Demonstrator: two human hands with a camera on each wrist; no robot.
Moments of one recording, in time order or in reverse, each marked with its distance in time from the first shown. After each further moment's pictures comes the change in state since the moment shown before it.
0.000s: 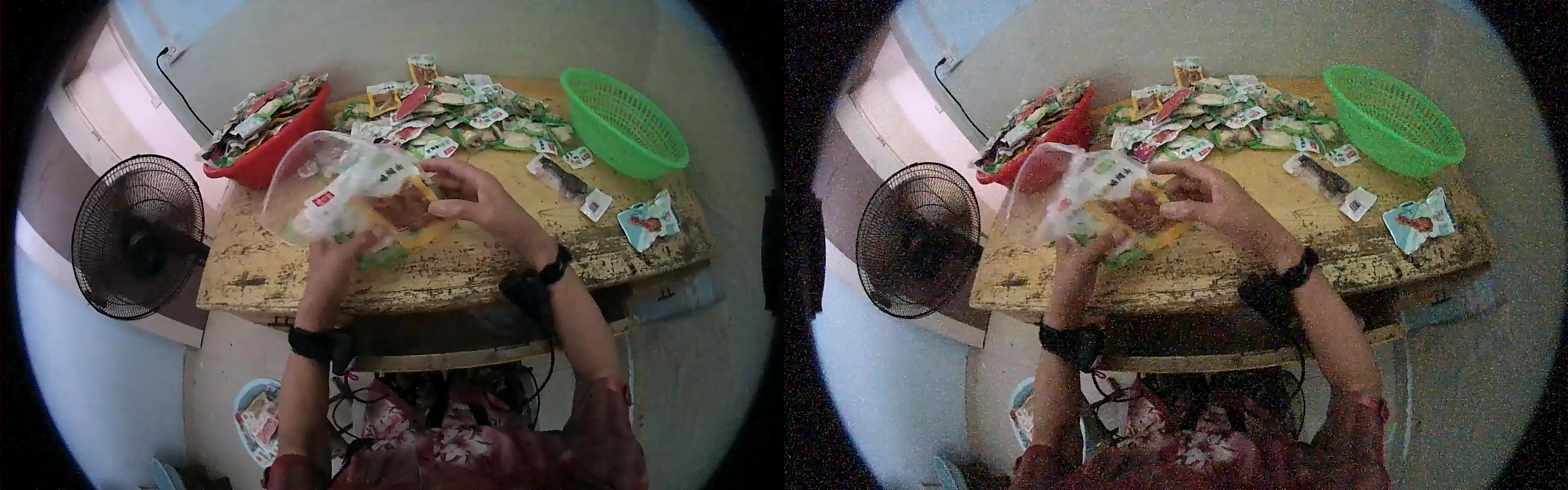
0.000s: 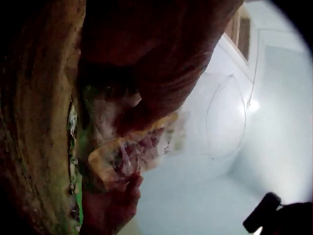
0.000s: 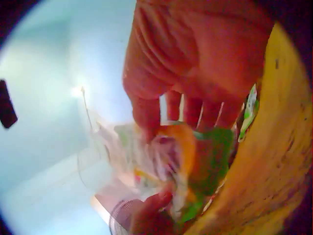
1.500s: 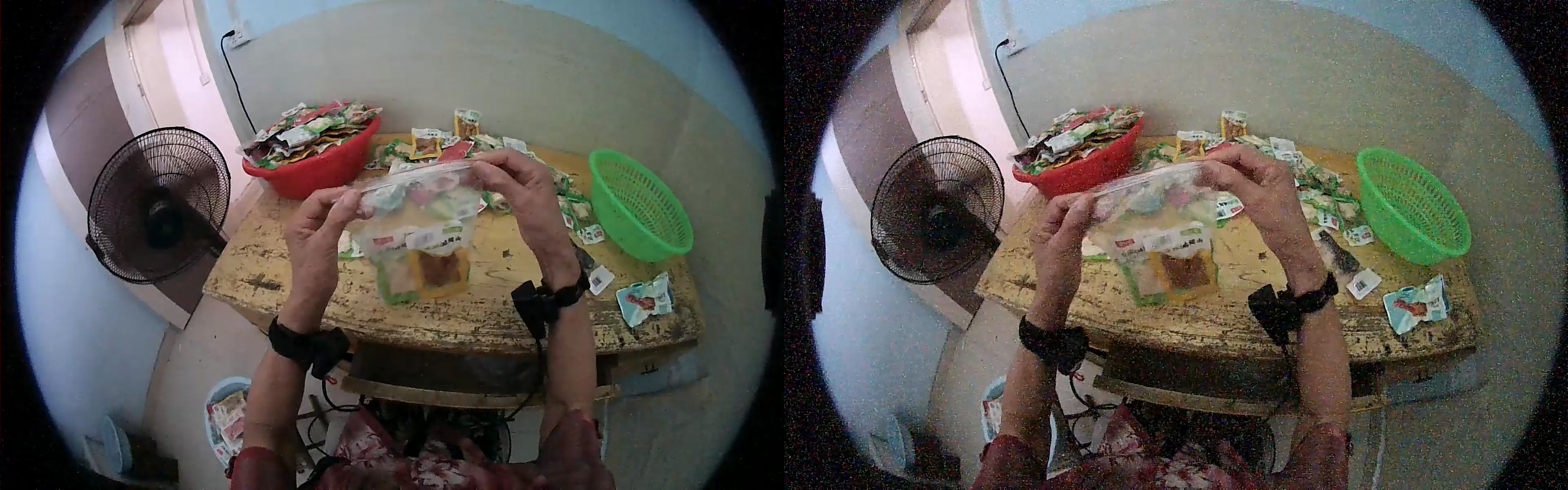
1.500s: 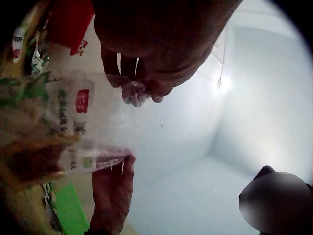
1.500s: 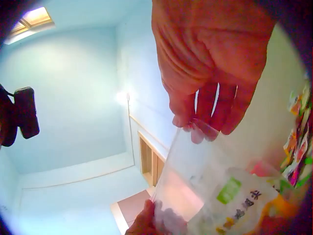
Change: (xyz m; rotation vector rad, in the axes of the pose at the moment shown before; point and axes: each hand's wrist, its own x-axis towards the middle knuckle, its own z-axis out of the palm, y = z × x) left_hand 0.023 0.053 -0.015 0.086 0.100 0.648; right_hand 0.049 -0.073 -0.009 -0.191 0.228 -0.275
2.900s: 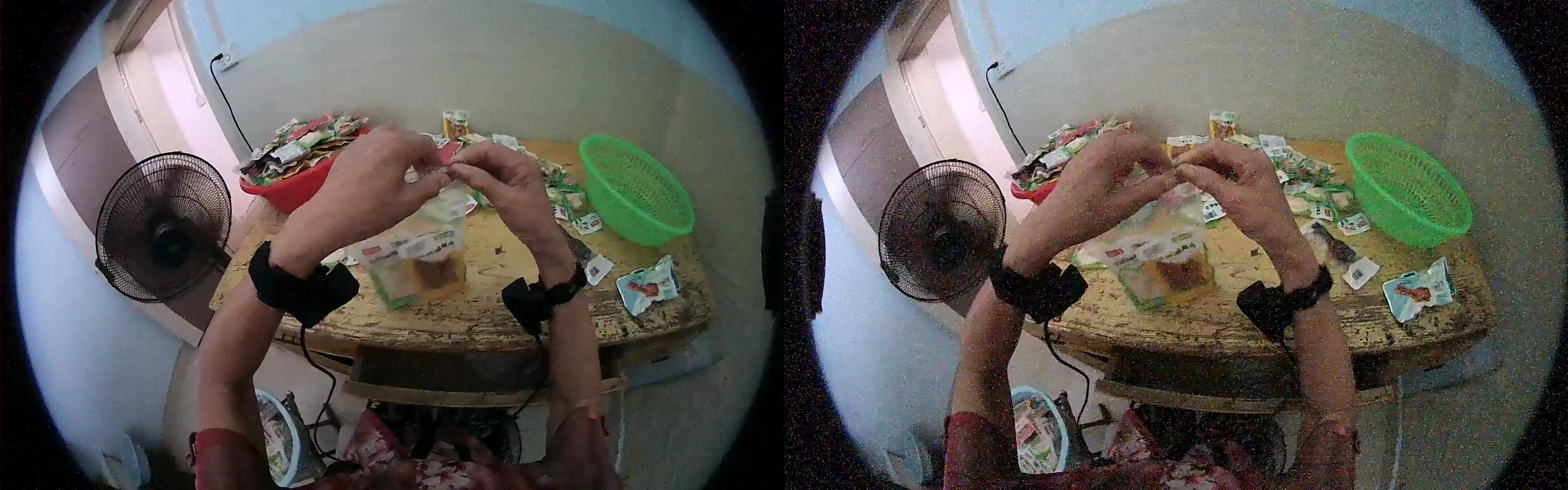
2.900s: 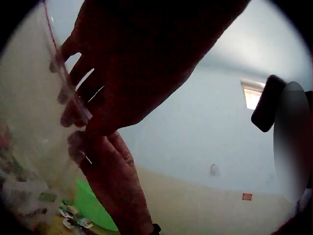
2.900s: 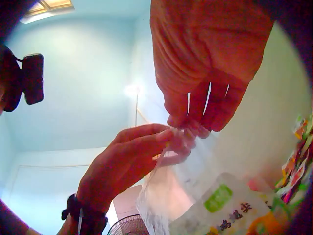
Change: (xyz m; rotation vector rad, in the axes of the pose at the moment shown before) left_hand 0.063 0.074 0.081 0.910 -0.713 0.545; right_hand -0.003 -0.004 -0.007 -0.076 -0.010 -0.167
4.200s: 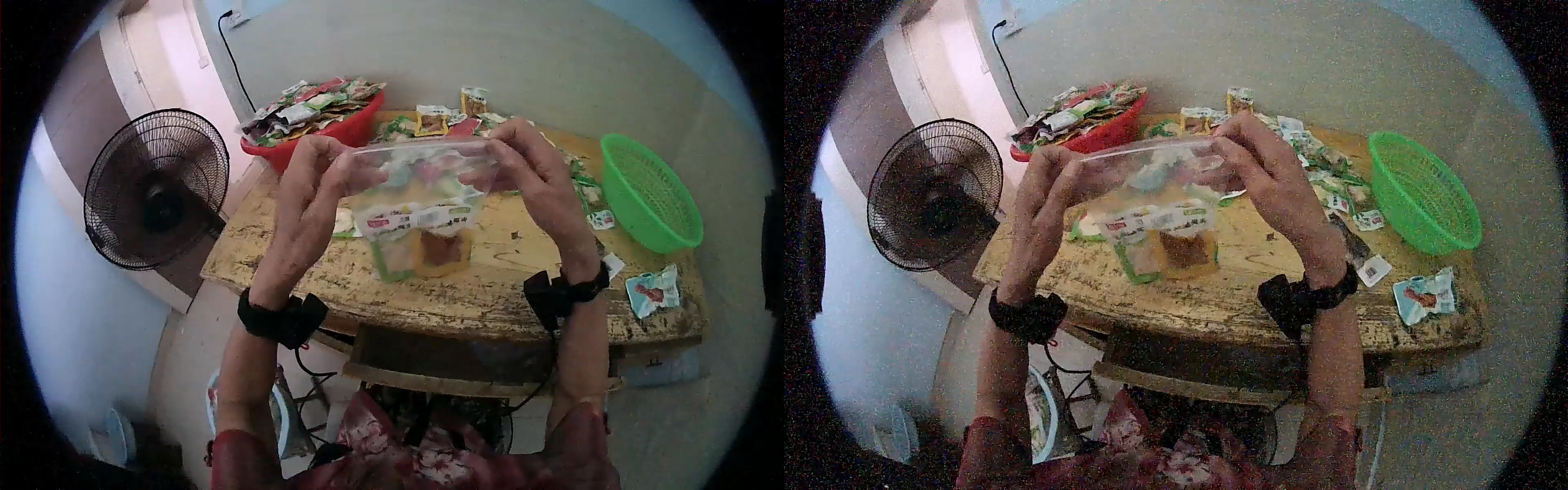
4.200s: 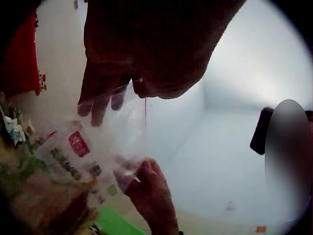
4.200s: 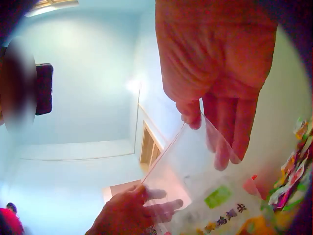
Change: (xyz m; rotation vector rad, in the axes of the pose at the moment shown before) left_hand -0.097 -0.029 0.011 -0.723 0.420 -0.442; right_hand -0.002 -0.005 0.010 0.028 -0.069 0.196
